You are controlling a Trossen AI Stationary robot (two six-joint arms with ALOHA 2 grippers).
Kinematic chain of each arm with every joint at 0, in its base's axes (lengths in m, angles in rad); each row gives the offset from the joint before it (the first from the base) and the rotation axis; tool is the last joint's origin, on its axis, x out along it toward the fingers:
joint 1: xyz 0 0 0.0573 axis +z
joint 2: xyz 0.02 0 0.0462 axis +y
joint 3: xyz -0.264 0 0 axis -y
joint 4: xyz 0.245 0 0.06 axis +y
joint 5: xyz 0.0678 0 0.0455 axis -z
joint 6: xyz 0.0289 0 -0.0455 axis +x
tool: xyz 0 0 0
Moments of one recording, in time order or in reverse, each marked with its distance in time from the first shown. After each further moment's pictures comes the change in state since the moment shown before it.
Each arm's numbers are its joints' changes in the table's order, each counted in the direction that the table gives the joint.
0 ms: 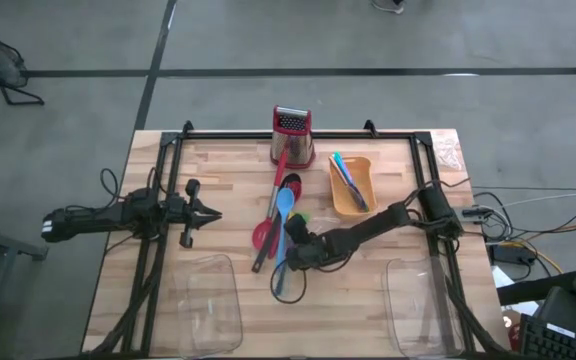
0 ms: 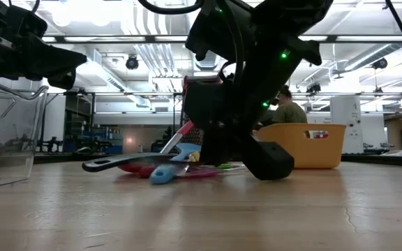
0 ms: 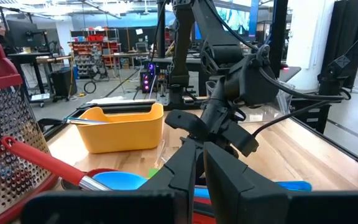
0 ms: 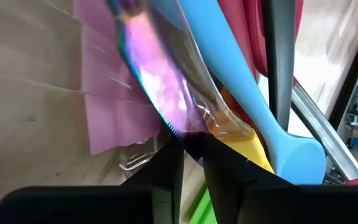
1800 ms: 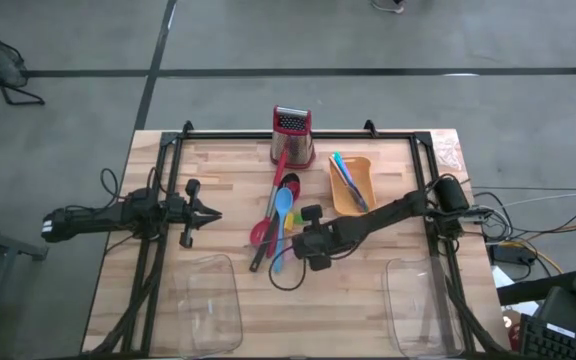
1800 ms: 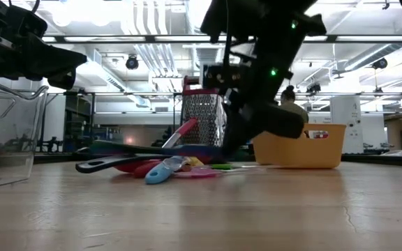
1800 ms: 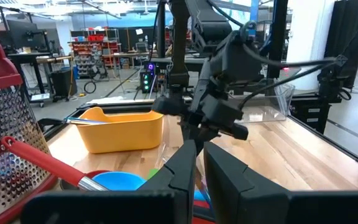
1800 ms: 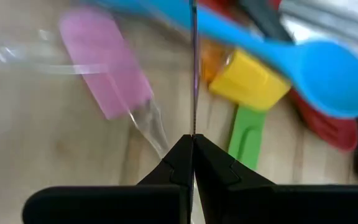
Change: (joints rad) left arm 0.000 0.000 0.000 0.000 0.000 0.000; right arm -0.036 -0.142 -0.022 0.198 -0.180 0.517
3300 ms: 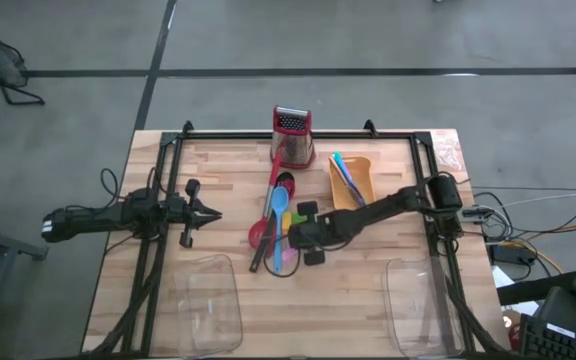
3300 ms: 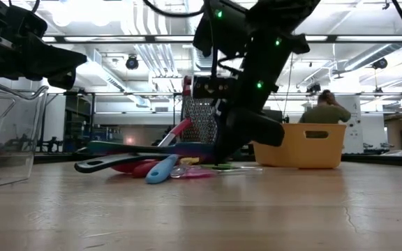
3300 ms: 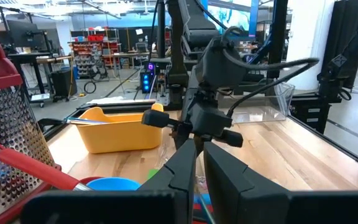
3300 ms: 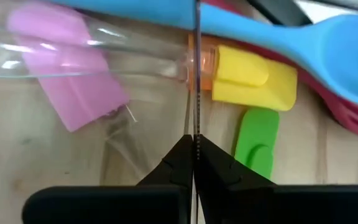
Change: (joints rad) left arm 0.000 0.000 0.000 0.000 0.000 0.000; right arm -0.065 0.029 -0.008 -0.106 -0.084 -0.016
